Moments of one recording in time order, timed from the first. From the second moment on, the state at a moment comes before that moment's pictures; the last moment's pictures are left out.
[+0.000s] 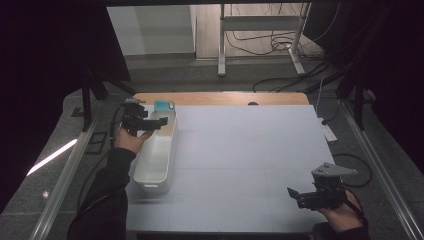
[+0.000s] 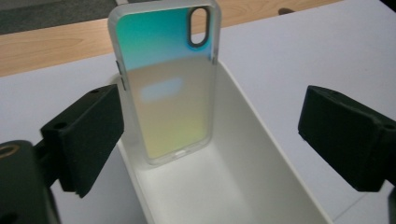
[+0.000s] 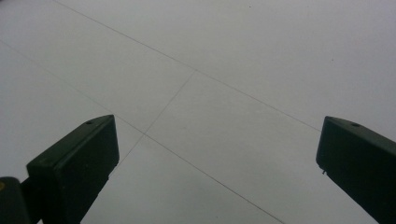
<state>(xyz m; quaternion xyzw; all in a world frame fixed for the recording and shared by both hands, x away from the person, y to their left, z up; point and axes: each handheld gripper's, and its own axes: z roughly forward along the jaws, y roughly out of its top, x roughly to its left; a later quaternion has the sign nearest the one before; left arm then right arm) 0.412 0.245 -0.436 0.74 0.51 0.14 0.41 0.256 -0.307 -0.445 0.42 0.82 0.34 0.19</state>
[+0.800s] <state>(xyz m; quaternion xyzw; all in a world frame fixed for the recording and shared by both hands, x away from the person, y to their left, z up) 0.377 0.243 -0.438 0.76 0.48 0.14 0.41 0.256 -0.306 -0.445 0.42 0.82 0.34 0.19</state>
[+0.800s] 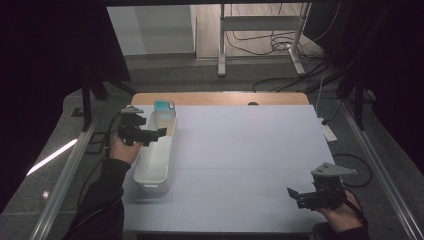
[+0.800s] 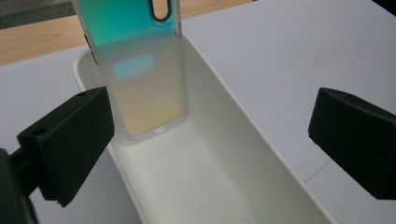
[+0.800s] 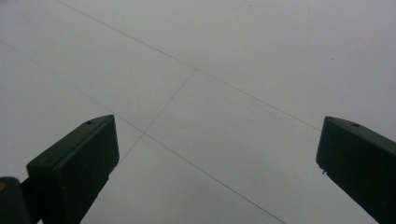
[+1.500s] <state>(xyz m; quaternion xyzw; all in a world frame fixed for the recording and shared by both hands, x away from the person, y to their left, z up) 0.338 0.240 -0.441 0.77 0.46 0.15 0.42 0.255 -0.306 -0.445 0.42 0.82 0.34 0.19</state>
